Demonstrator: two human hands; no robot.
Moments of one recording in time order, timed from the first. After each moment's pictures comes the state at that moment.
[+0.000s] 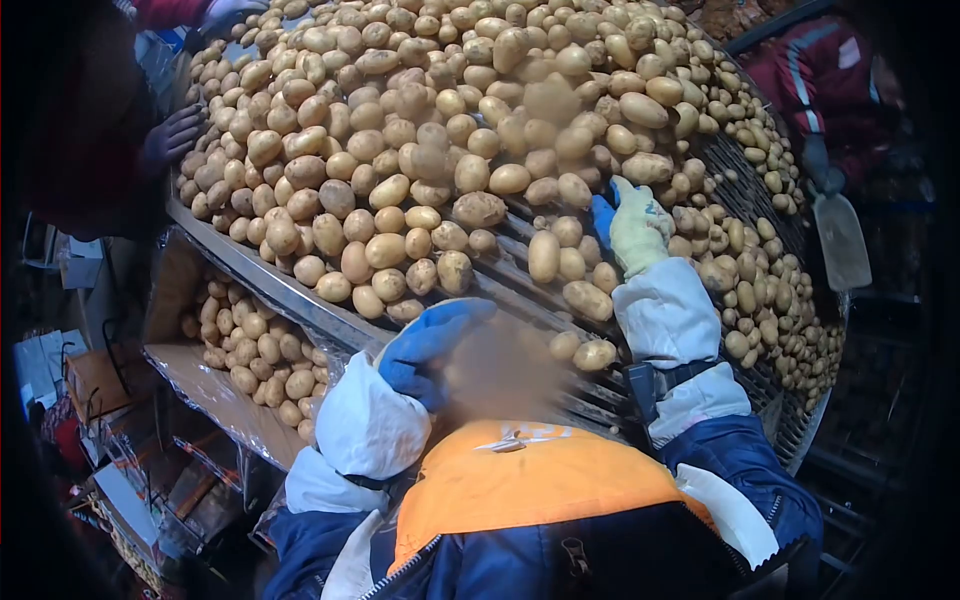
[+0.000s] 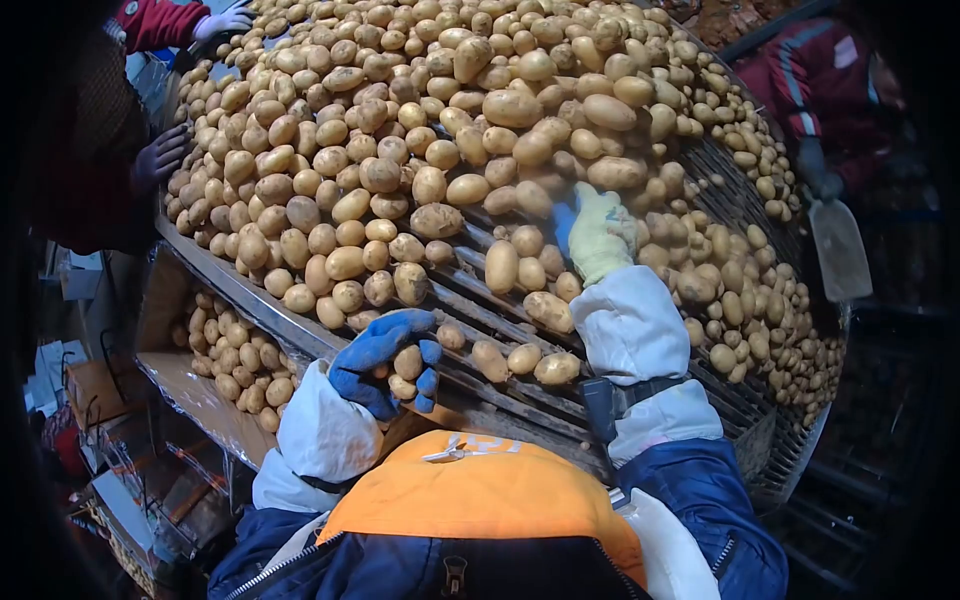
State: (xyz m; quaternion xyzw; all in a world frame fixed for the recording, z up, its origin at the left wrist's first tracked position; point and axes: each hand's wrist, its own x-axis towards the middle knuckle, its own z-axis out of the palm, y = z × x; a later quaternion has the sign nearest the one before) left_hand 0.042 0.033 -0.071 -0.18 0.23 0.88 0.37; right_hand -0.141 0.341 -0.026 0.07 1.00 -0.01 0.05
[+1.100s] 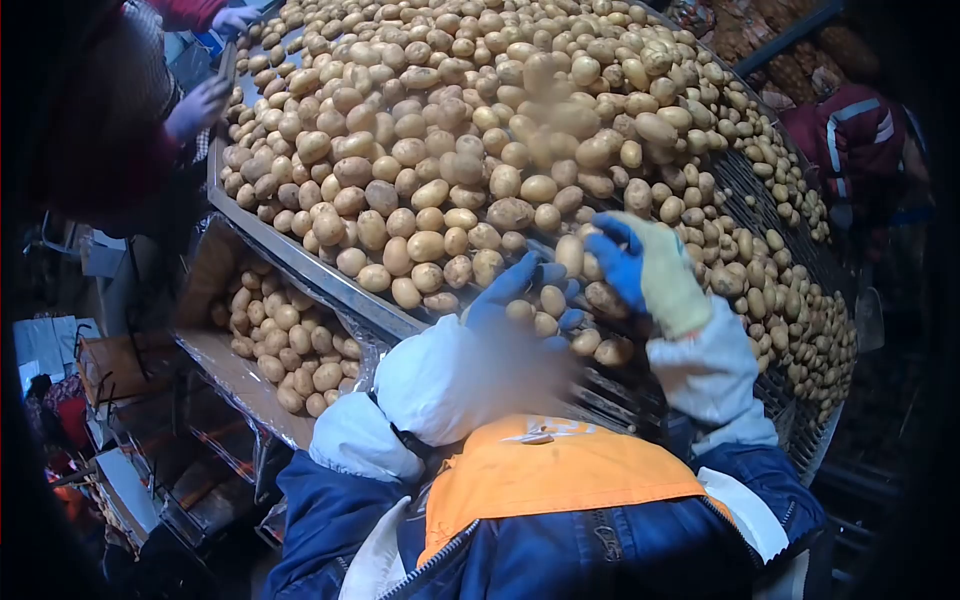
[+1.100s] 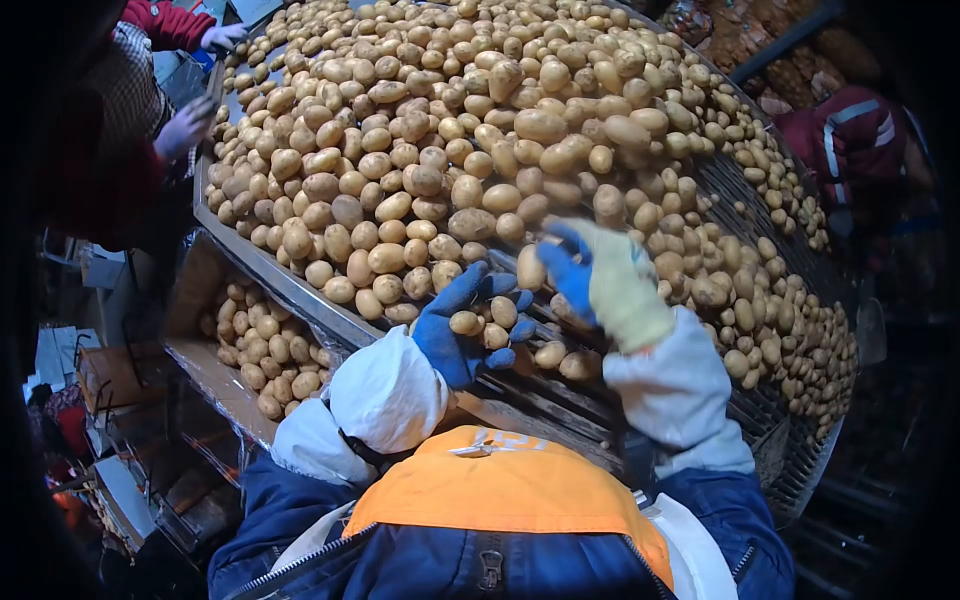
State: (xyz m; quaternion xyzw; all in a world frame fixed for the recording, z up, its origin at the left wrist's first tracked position) left_hand -0.003 0.099 -0.039 -0.21 0.05 0.89 0.39; right_hand -0.079 0.308 0.035 -0.05 0.90 -0.42 0.13
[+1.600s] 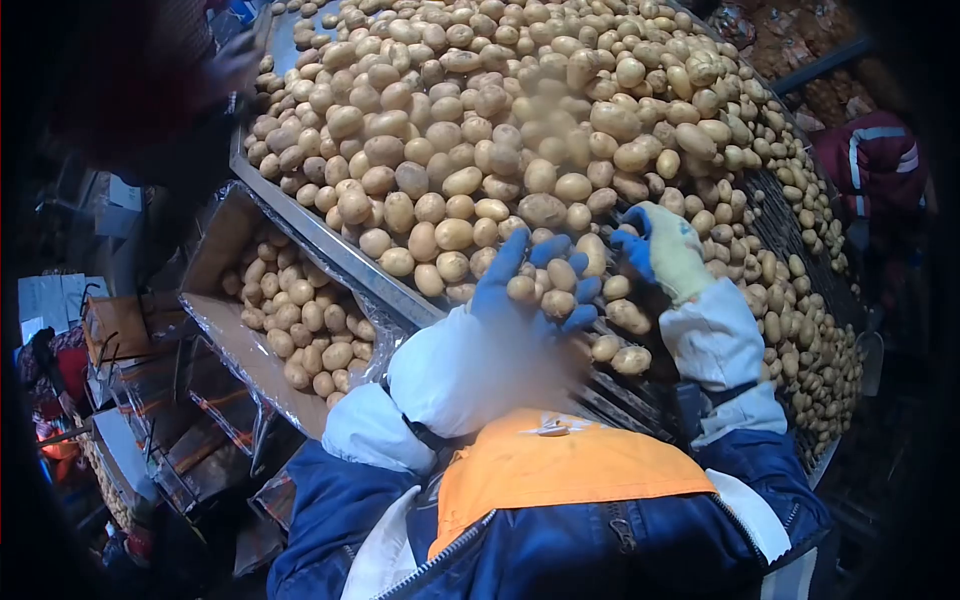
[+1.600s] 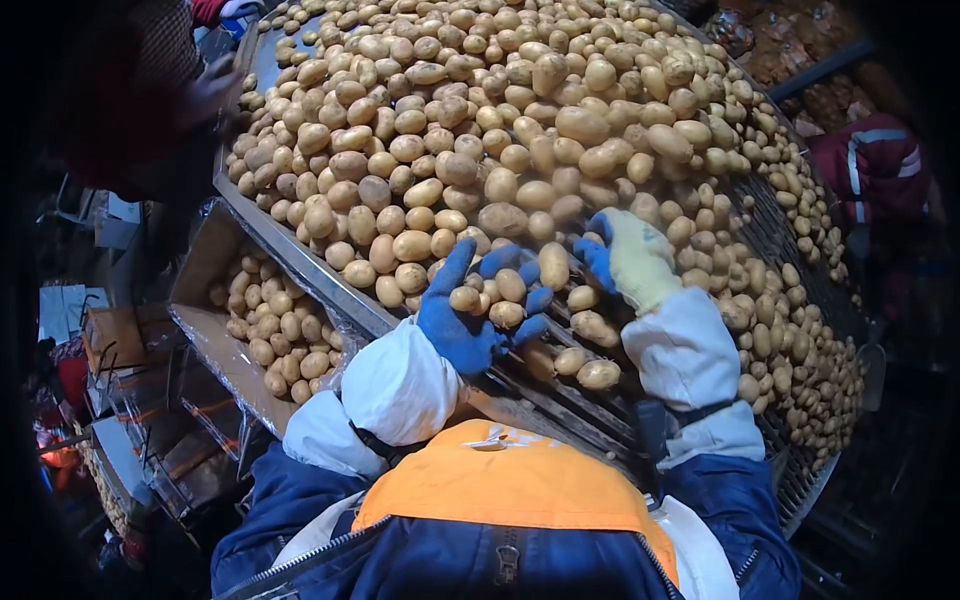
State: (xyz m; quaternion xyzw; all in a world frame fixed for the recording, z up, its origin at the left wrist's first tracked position) left_hand -0.014 0.094 -0.023 -0.26 0.01 0.93 0.28; right_hand -0.125 0.319 -0.001 -0.13 0.98 -0.09 0.11
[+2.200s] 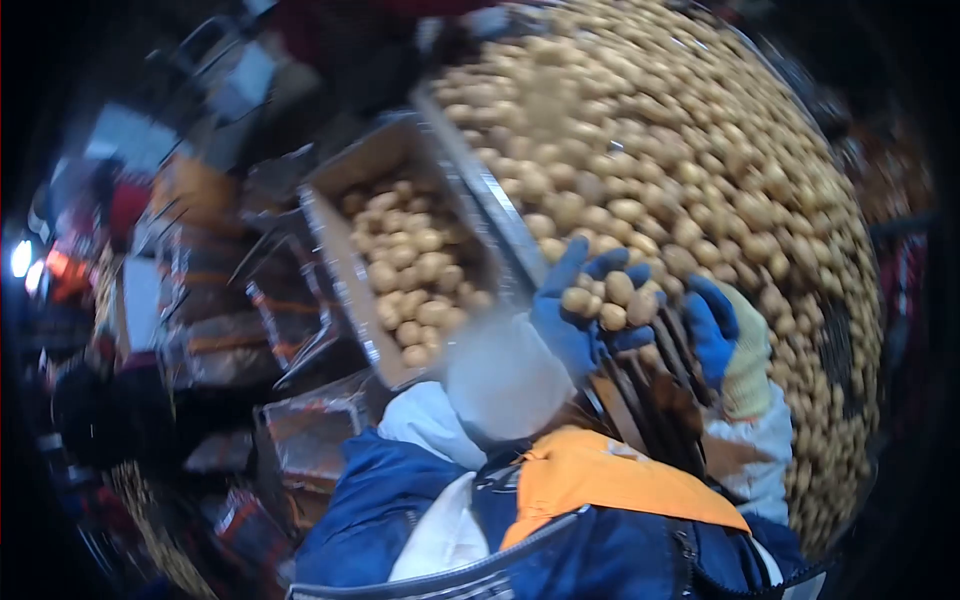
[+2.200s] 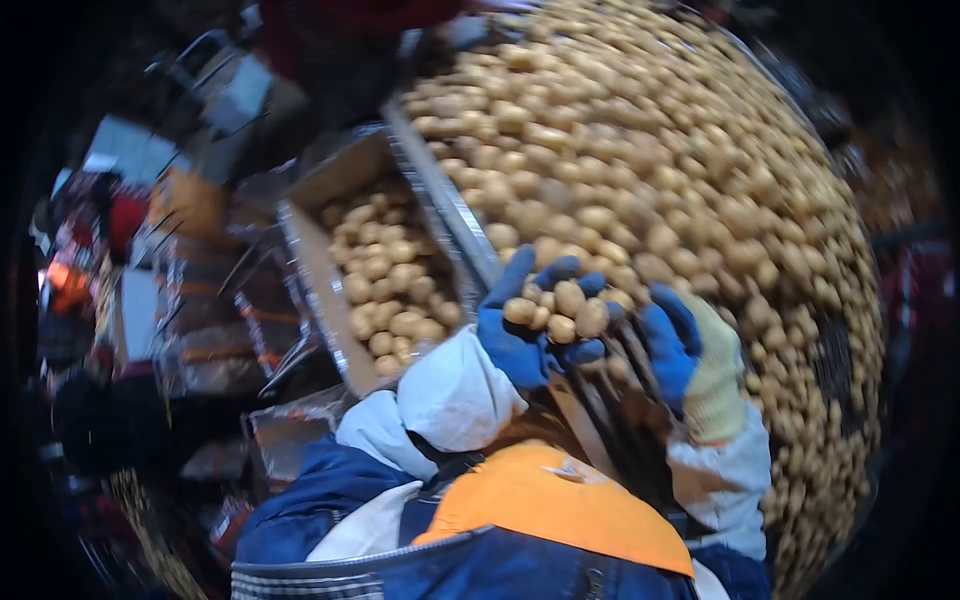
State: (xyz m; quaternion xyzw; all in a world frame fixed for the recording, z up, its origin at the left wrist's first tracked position) left_hand 0.040 0.020 -0.028 -0.16 -0.08 0.98 0.11; right_hand -0.052 0.229 0.051 -0.23 0.86 -0.44 0.10
